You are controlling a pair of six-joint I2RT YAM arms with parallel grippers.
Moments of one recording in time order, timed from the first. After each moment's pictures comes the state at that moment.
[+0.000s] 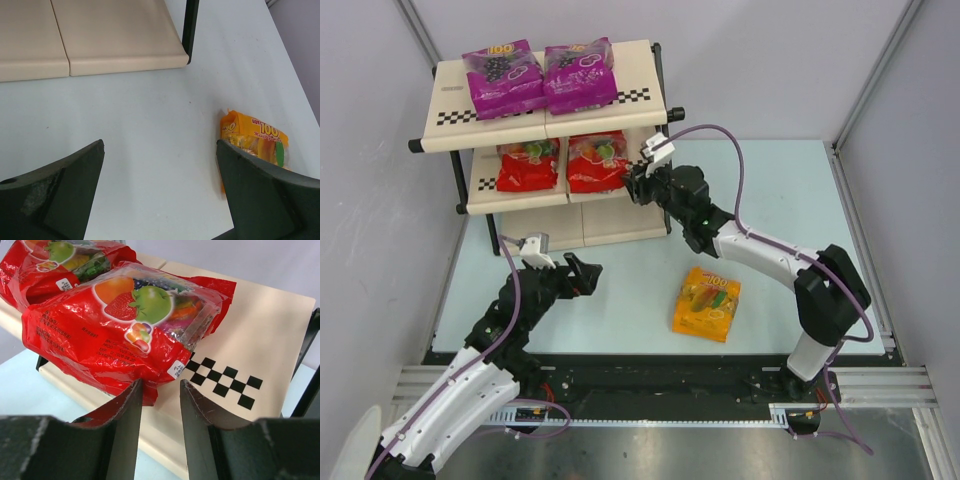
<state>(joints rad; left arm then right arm) -0.56 0.48 0.40 -0.22 -0.15 -0.57 0.76 1.70 1.27 0.44 0.03 0.04</state>
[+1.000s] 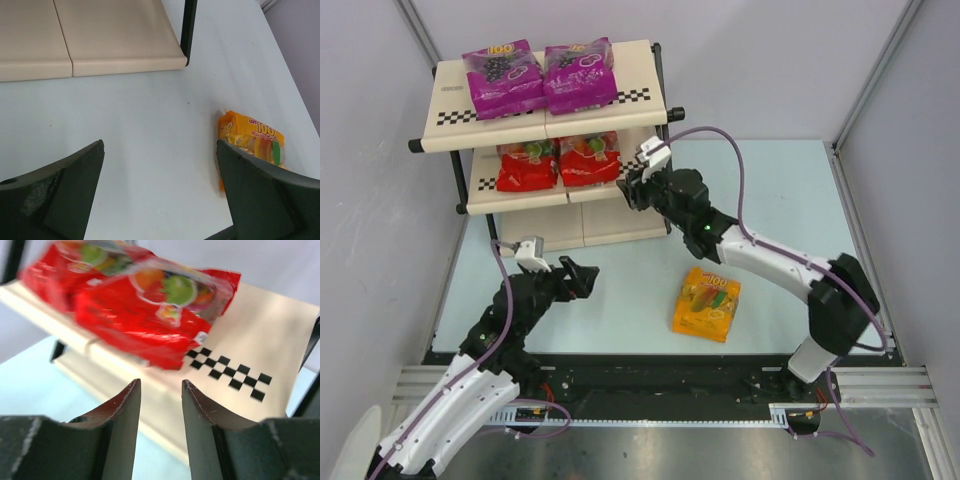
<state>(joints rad) -0.56 0.41 0.40 -0.27 -0.15 -0.57 0.80 1.67 1.30 0.37 0.05 0.01</state>
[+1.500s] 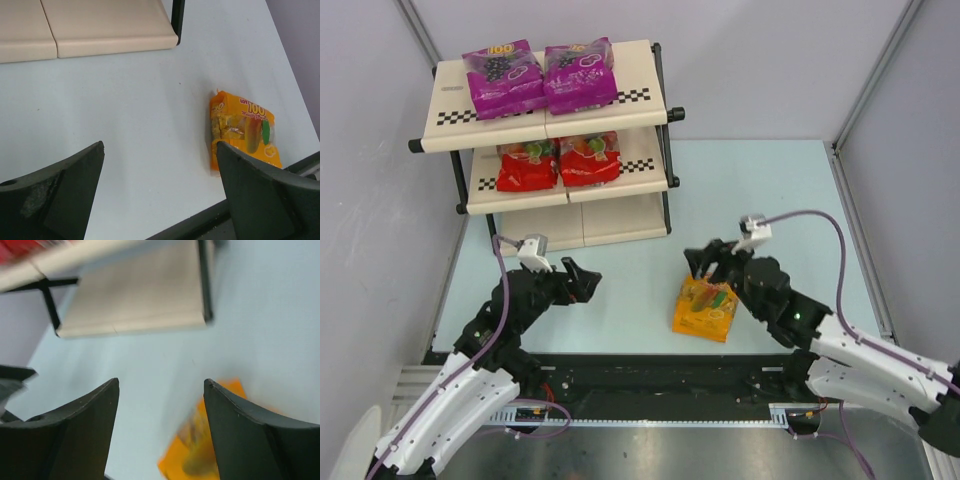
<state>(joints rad) -0.56 0.42 0.47 -0.40 -0.08 -0.58 0.93 0.84 0.62 0.09 0.43 0.49</state>
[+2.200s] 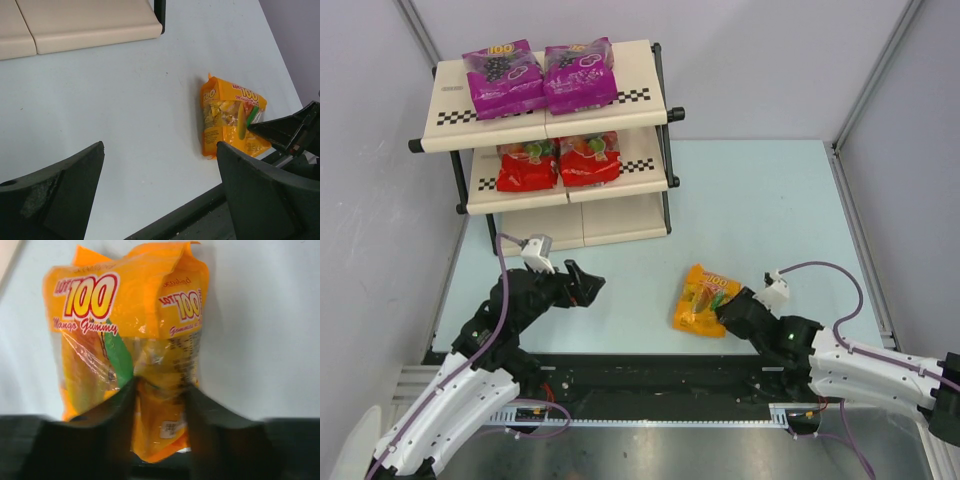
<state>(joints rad) -0.56 0.44 0.50 -0.43 0.01 -0.56 1.05 0.73 0.35 -0.55 0.58 1.41</state>
